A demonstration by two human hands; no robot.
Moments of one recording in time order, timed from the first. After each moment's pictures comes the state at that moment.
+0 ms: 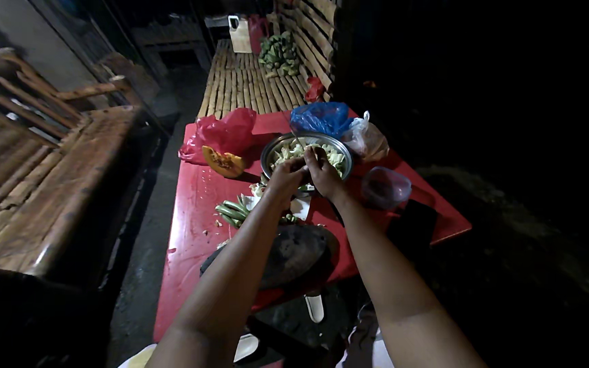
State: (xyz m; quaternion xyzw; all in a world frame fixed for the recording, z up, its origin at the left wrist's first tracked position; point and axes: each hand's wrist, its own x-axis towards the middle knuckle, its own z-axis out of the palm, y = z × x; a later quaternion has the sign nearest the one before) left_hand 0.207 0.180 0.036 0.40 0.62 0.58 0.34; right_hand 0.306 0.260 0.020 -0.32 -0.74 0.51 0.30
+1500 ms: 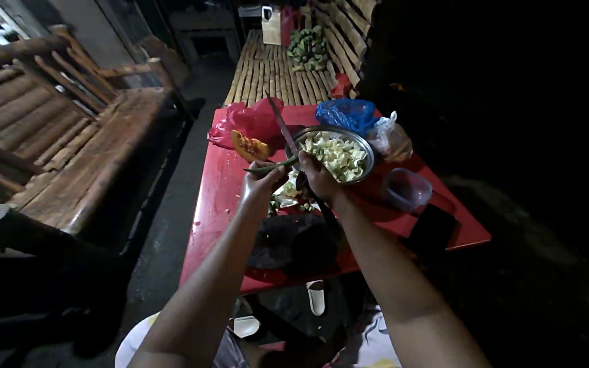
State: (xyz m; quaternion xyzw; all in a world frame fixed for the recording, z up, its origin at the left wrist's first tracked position) left_hand 0.162 0.089 0.011 0.30 0.52 0.76 0.26; right_hand 0.282 0.203 0.027 -0.22 -0.70 0.65 0.20
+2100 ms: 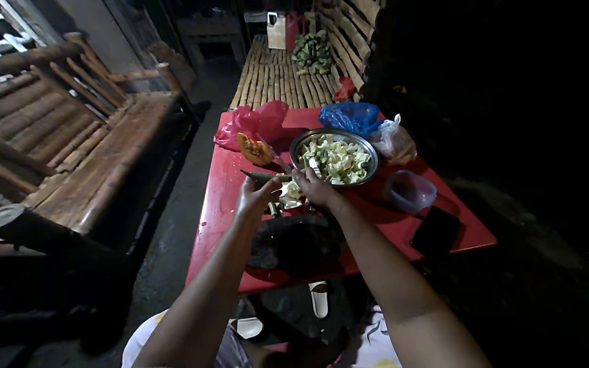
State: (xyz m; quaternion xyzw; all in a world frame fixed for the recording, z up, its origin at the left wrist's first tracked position) left_hand 0.157 0.063 0.008 0.28 0.59 0.71 0.26; right_hand 0.268 0.206 0.012 -0.27 -0.80 0.53 0.09
